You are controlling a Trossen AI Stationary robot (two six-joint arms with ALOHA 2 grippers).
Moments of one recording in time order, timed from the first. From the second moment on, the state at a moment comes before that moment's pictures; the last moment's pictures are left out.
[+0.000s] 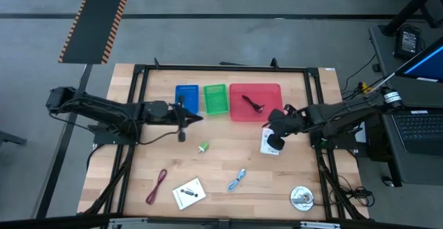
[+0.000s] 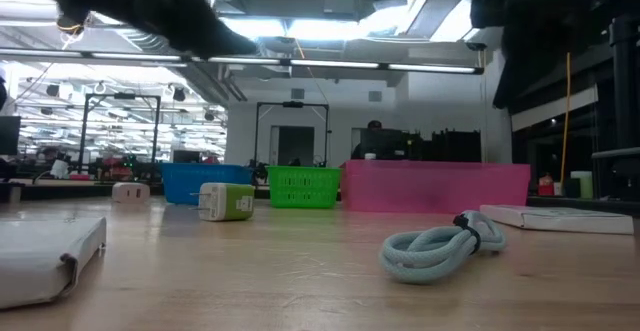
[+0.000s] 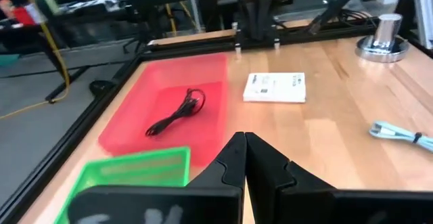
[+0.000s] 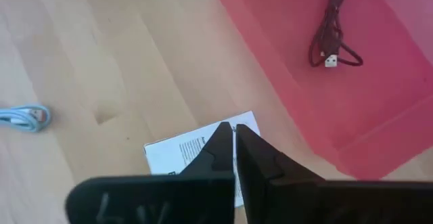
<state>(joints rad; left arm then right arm) -0.04 1.04 0.48 0.27 -0.18 0.11 0.22 1.17 0.88 -0.85 0.32 0.65</state>
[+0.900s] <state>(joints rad) -0.08 1.72 0.89 0.46 -0.16 0.29 0.21 1.15 0.63 -0.80 0.30 1.07</state>
